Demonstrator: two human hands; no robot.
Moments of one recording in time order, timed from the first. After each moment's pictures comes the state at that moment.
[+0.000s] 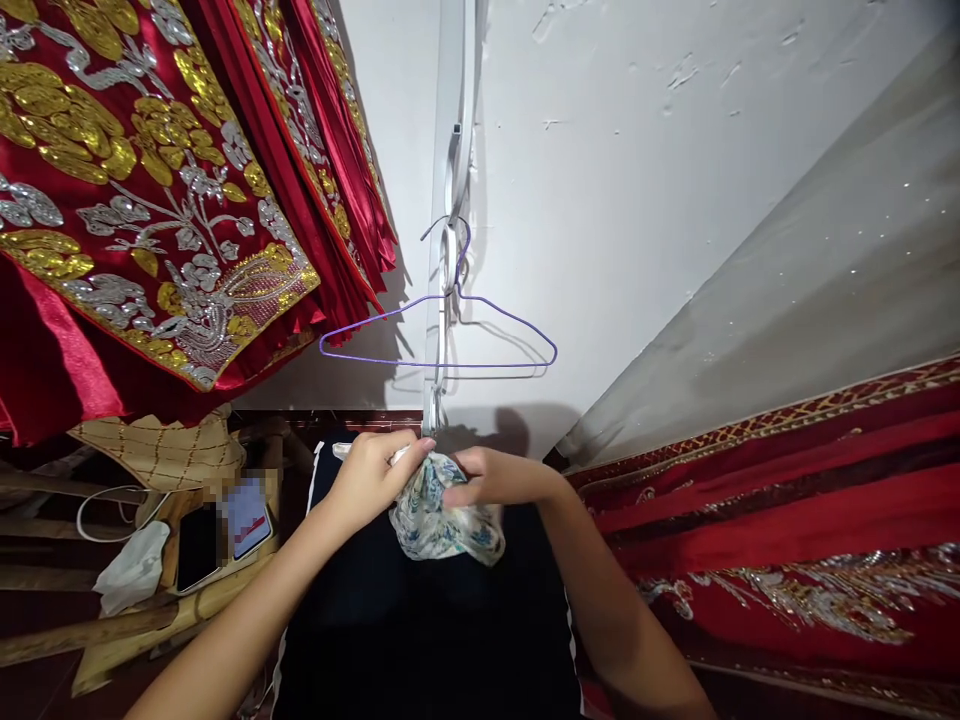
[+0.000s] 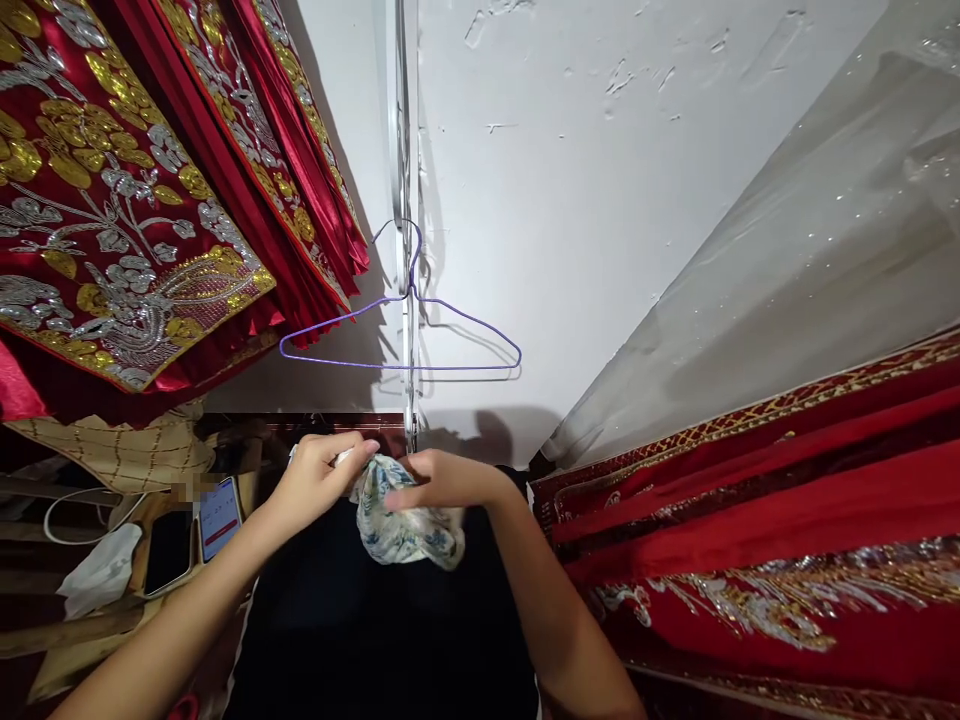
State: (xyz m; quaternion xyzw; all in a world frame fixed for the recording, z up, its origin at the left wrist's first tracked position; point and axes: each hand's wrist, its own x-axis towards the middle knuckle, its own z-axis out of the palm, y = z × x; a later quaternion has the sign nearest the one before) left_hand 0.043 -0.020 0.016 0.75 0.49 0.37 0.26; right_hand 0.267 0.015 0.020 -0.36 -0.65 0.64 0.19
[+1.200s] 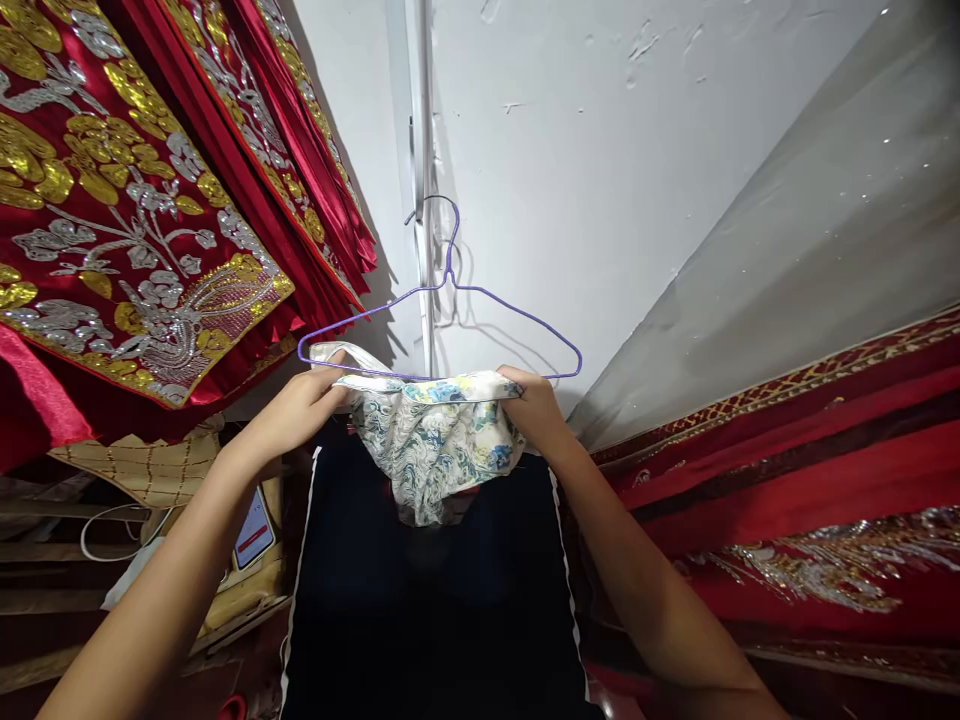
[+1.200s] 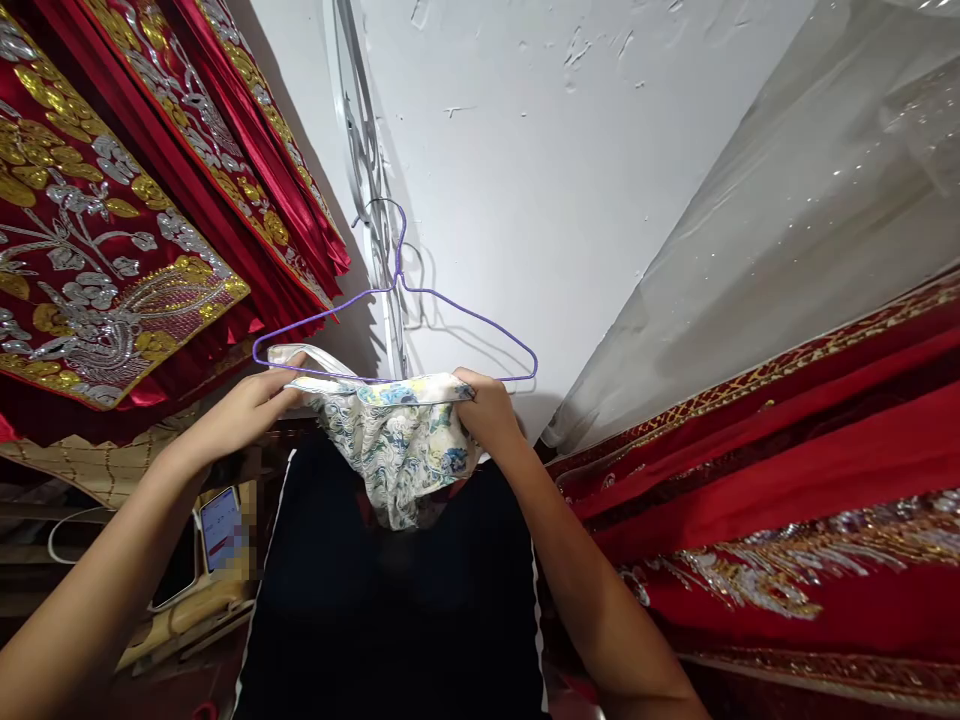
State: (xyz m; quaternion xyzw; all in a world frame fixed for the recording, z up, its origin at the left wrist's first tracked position) left_hand -0.034 0.047 0.067 0.81 0.54 0.19 0.13; right_hand 0.316 0.066 0.007 -0.50 -0.70 0.27 0.44
